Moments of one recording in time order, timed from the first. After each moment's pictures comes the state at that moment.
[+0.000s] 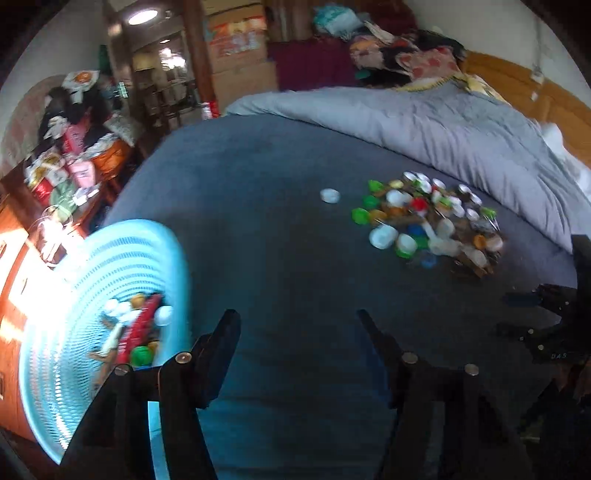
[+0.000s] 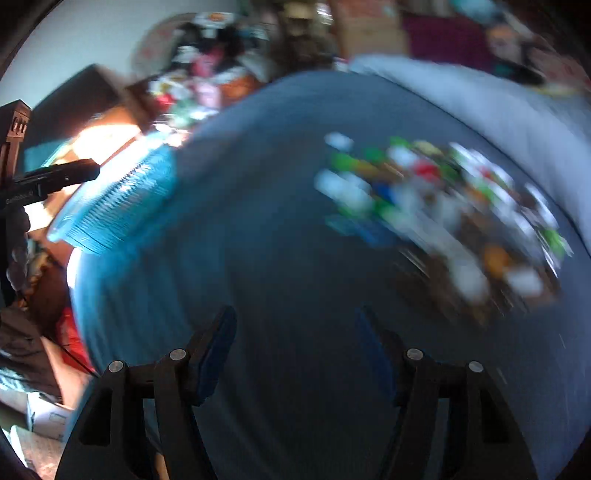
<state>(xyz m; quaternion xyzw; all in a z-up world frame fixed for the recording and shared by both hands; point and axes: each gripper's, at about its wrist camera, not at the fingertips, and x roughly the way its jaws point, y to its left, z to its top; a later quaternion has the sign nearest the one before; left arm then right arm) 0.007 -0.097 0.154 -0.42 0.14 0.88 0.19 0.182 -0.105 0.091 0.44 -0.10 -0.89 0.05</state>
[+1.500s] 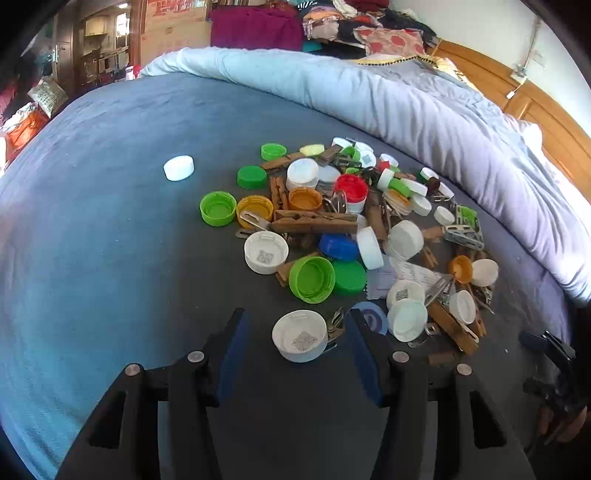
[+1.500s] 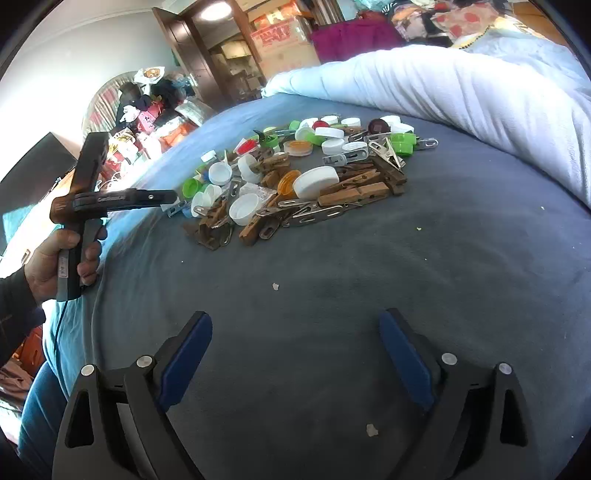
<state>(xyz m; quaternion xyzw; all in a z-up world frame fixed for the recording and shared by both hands) -0.095 0.057 0.025 -0.47 0.06 0.83 0.29 0.257 0.047 0.024 0.38 -0.19 -0.91 -0.01</state>
